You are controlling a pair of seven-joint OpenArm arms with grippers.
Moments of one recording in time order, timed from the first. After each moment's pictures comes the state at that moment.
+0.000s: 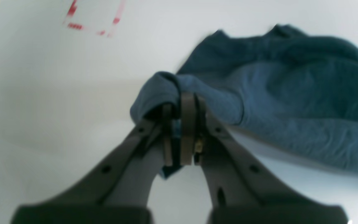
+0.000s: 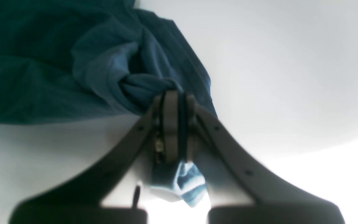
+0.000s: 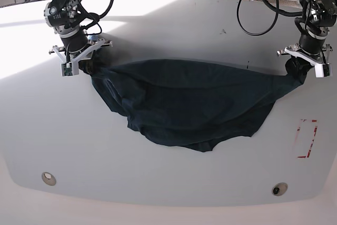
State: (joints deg) left arm 16.5 -7.2 -38.7 111.9 -29.5 -25.1 46.6; right arm -16.9 -3.3 29.4 114.3 13.1 32.2 -46.6
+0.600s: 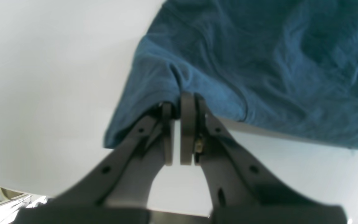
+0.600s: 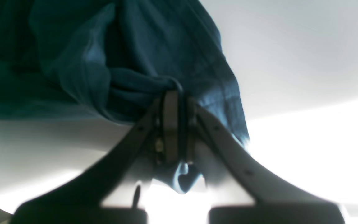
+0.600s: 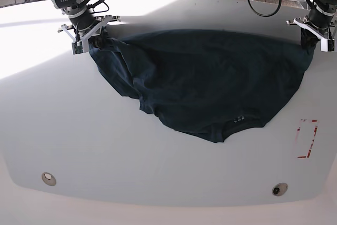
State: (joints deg) left arm 27.4 -9.9 -46.1 110.1 -29.5 -34.0 46.5; right arm -27.3 -2.8 26.2 114.3 13.2 32.2 -46.5
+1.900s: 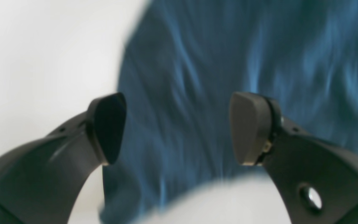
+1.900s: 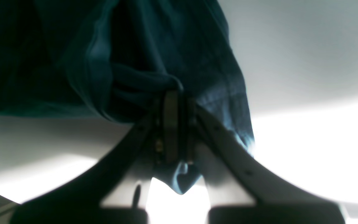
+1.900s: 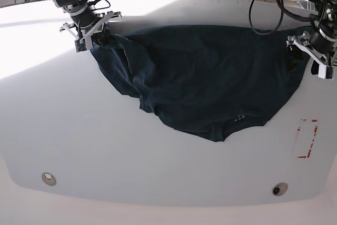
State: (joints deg) left arm 10.9 -12.3 -44.1 107.9 -32.7 -38.6 59.8; right arm -27.6 -3.2 26.3 114.3 12.6 35.6 -46.6
